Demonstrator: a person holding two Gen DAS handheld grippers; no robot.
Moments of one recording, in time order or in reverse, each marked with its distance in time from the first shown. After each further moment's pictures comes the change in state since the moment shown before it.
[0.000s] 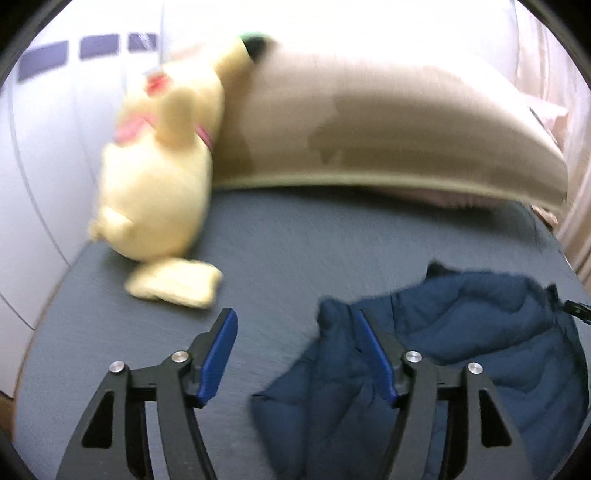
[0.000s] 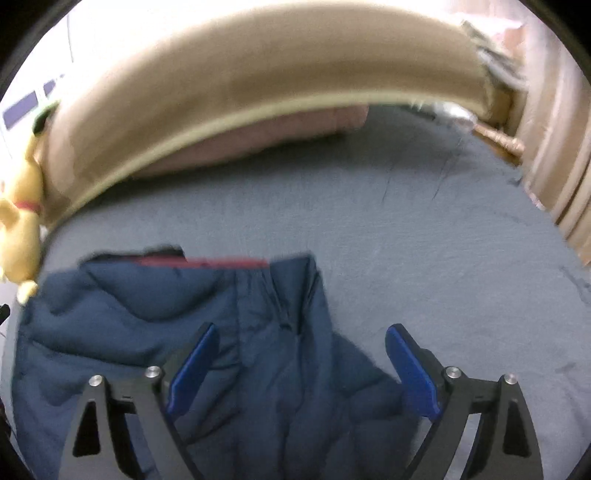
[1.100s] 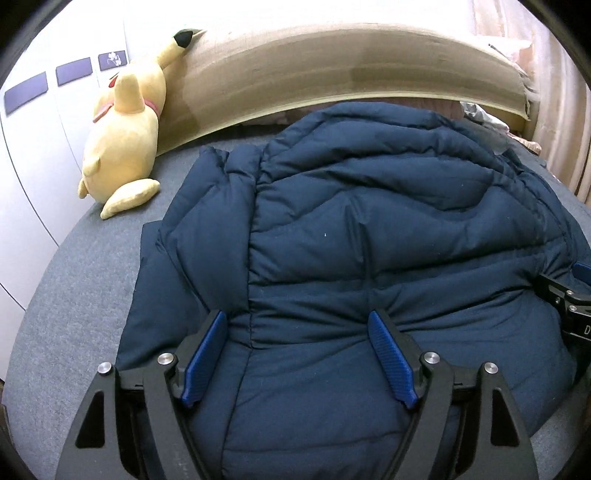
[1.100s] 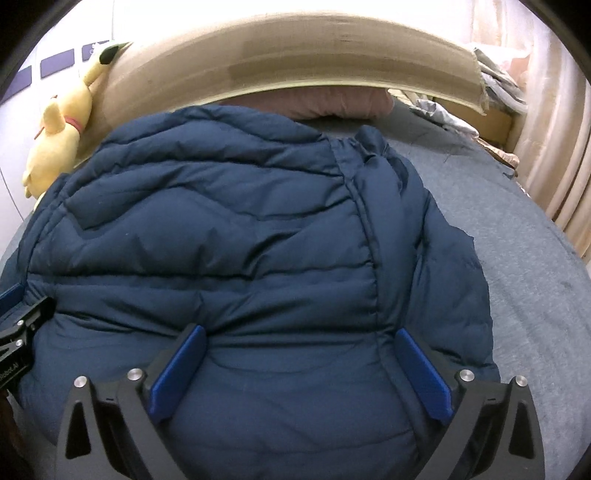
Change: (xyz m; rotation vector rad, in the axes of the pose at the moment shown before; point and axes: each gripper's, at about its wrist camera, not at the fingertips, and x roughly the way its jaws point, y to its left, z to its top) left arm -0.024 -0.105 -0.135 0.153 0.086 0.025; right arm -0.035 0.069 -0.155 -0.109 -0.022 -0.036
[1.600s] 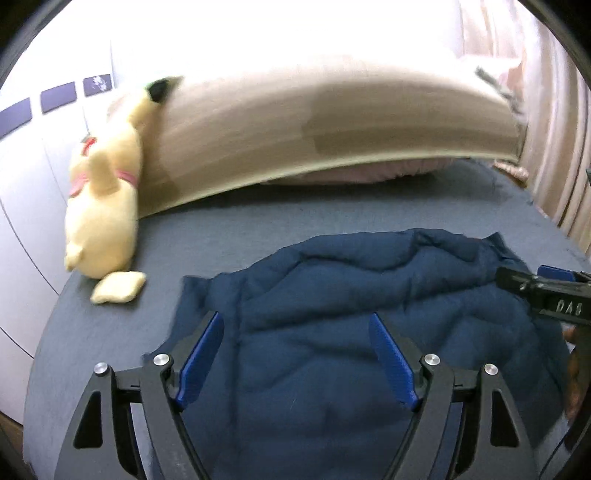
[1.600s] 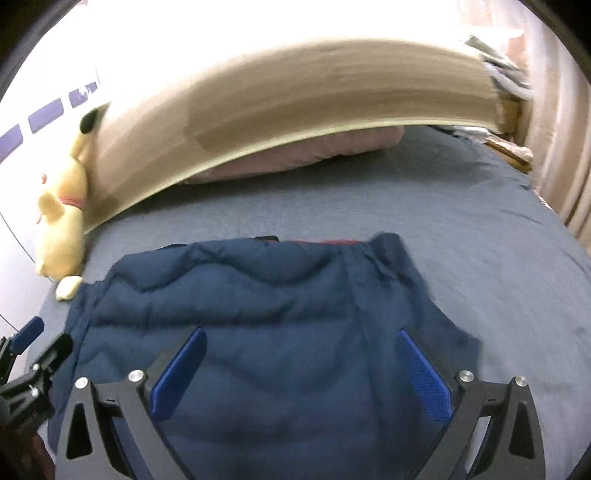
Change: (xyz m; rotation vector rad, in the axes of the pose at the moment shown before) left arm -0.001 -0.015 0.119 0.031 -0.055 -0.053; right arm 0.005 -0.018 0.127 0.106 -0.007 0.110
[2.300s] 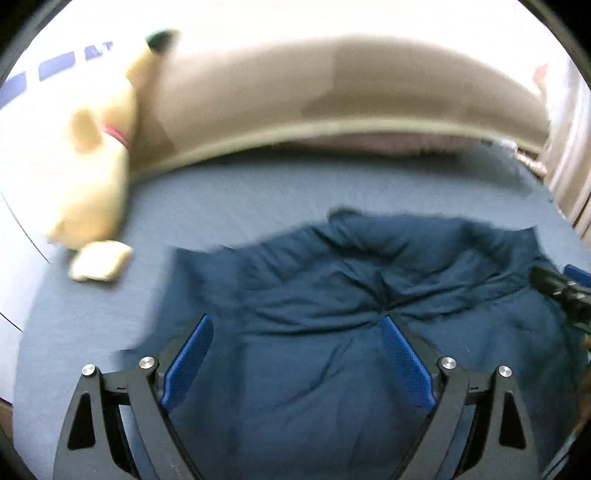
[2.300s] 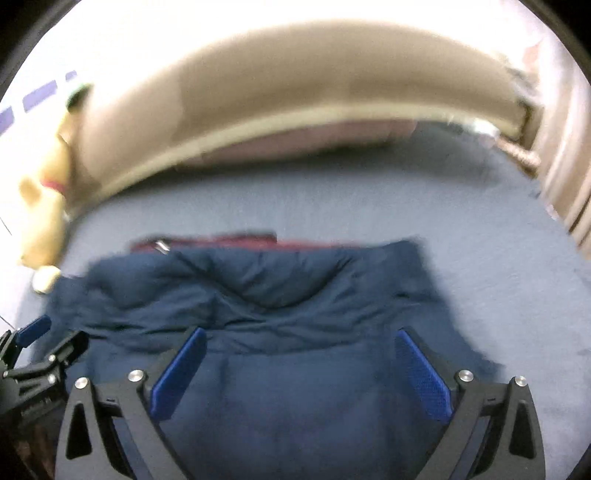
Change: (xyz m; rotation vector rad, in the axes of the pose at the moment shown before) left arm 0.028 0.031 -0.005 -0.056 0.063 0.002; right arm 0.010 0.001 0.002 -0.036 -0.017 -0.033
